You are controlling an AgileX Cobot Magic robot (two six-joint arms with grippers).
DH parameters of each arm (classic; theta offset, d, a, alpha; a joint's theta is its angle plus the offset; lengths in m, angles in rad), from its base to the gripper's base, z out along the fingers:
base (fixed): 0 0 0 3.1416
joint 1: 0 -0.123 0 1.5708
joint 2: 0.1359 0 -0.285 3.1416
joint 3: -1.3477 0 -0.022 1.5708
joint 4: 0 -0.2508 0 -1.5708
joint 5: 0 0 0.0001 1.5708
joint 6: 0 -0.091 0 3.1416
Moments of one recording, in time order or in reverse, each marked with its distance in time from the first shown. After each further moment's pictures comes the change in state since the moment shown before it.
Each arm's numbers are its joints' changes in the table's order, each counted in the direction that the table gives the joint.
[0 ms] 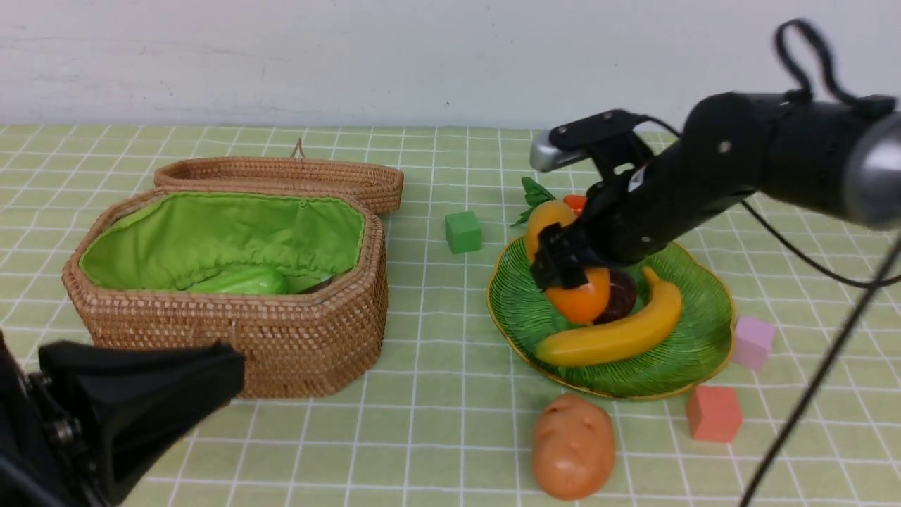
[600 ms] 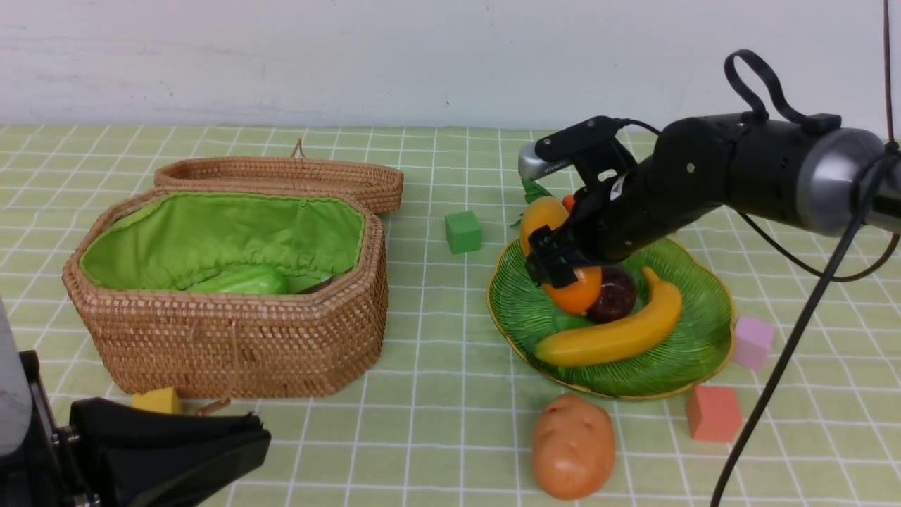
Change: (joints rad) right arm 0.000 0.051 0.021 0.075 0.082 0.000; left arm 0.000 0.000 0.000 -0.040 -0.113 -0.084
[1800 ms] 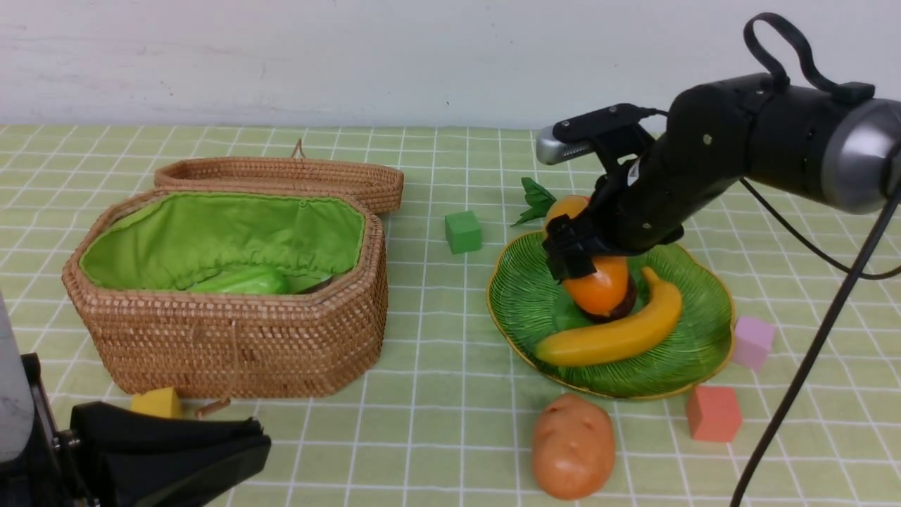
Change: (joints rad) right arm 0.000 -0.043 0.048 0.098 -0.180 -0.189; left arm 0.000 0.000 0.000 -0.008 -0.010 0.000
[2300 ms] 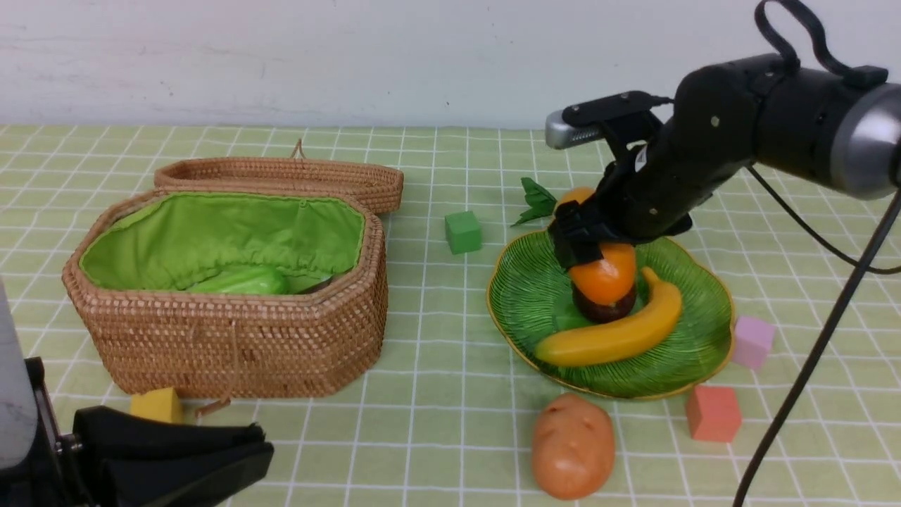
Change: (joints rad) right arm 0.008 -0.008 0.057 -0.009 -0.058 -0.040; left arm 0.000 0.000 0.000 0.000 -0.013 0.001
